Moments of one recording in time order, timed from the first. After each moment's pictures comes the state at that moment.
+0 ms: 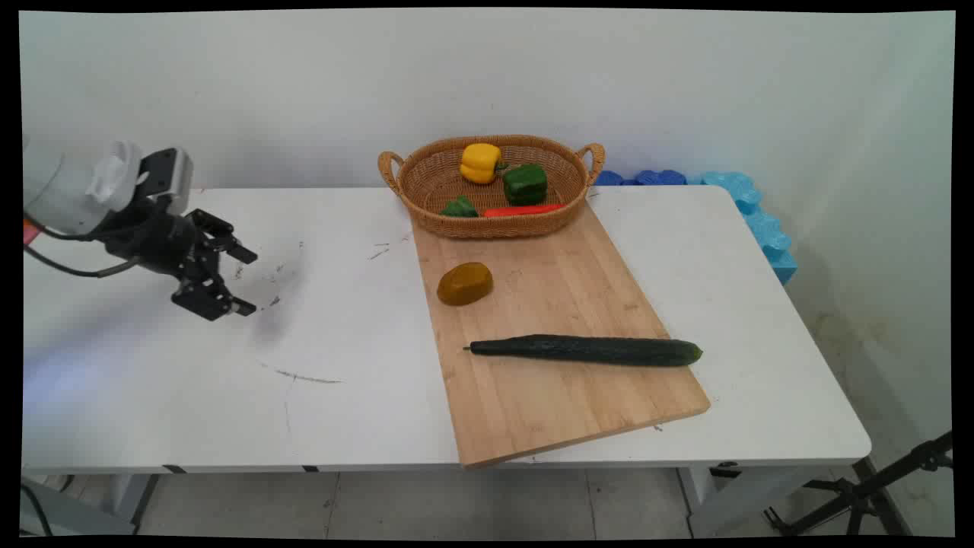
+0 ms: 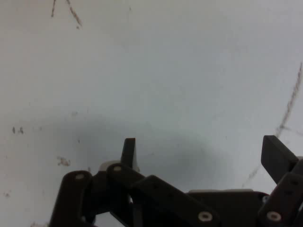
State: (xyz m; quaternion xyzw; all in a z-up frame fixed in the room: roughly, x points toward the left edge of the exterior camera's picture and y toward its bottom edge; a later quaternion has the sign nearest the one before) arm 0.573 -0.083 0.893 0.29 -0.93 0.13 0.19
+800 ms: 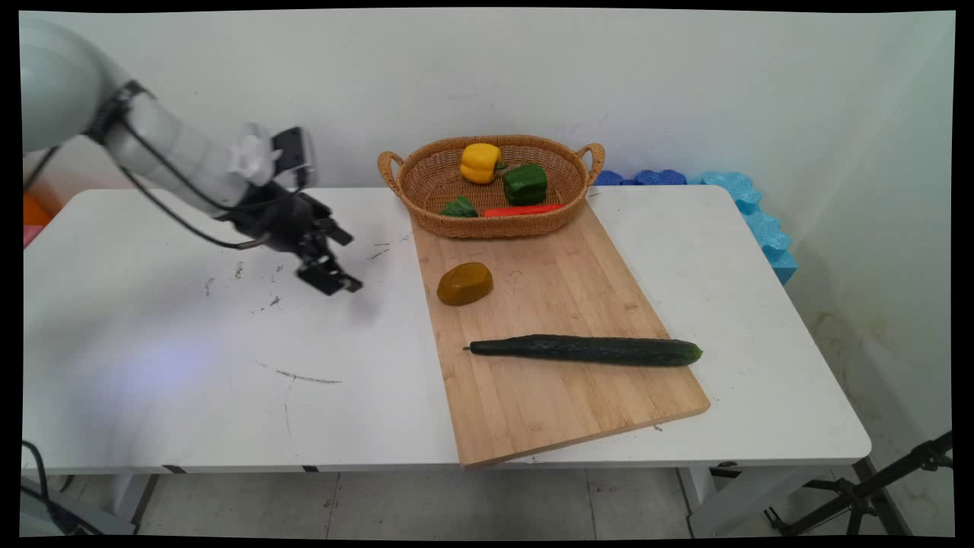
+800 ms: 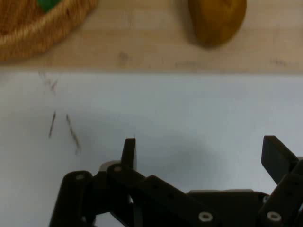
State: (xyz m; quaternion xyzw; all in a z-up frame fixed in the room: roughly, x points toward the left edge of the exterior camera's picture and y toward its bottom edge) arm 0.465 -0.167 0.887 0.32 -0.91 0.14 0.22
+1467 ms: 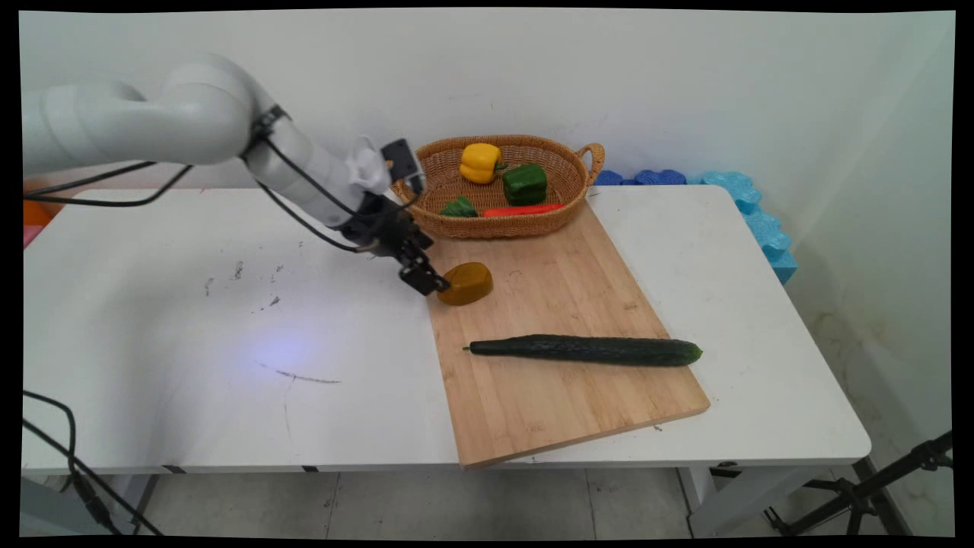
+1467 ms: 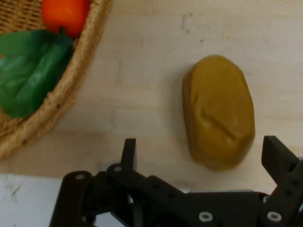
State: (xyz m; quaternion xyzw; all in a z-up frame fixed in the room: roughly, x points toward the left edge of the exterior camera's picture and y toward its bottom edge) arm 0.370 -0.230 0.849 0.33 -0.90 0.14 0.23
